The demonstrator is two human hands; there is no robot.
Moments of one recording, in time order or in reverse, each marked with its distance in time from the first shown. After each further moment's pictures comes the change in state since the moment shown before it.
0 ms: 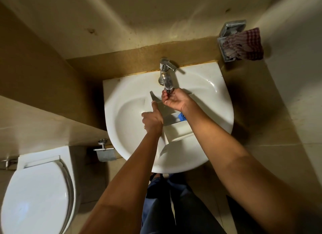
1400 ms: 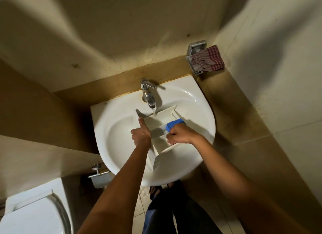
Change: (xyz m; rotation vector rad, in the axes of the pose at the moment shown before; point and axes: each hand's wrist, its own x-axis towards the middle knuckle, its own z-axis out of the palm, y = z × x) left_hand -0.007 0.006 -0.008 0.043 -0.045 -0.005; right_hand -0.083 0.029 -0.086 -1.551 0.093 -0.295
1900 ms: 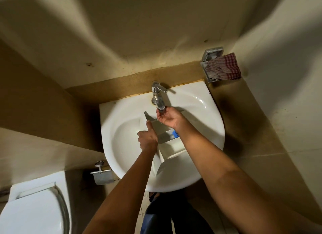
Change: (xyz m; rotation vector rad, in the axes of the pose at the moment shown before) left_hand 0.005 -0.002 0.005 0.020 0.030 0.032; right_hand 0.094 -0.079 -0.008 1.657 0.001 0.321
